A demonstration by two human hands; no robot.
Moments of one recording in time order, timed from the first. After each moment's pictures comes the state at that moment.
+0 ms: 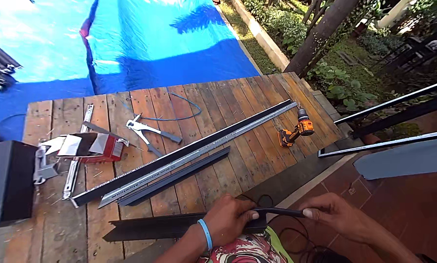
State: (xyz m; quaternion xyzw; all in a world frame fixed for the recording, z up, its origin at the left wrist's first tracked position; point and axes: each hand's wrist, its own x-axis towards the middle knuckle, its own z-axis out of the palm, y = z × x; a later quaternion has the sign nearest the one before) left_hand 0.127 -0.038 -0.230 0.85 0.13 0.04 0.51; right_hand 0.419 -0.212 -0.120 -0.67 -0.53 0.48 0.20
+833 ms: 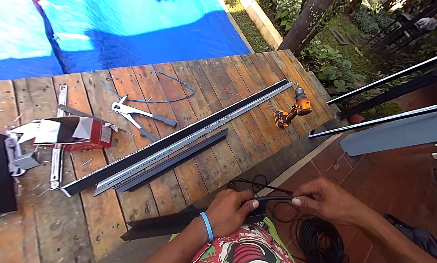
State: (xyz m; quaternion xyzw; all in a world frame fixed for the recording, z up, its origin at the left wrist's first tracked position) left_hand 0.099 -0.058 -0.249 0.81 0.12 -0.01 0.58; right_hand 0.361 -0.208 -0.108 -0.73 -0.53 0.42 0.05
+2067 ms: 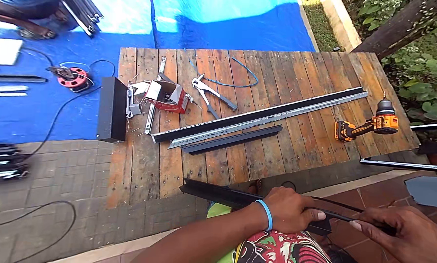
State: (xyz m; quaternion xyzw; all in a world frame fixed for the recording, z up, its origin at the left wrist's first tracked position) left_hand 0.093 -0.063 -0.237 0.81 0.11 -0.02 0.57; right_hand 0.328 -0.178 -0.094 -0.71 -0.60 0.35 -0.06
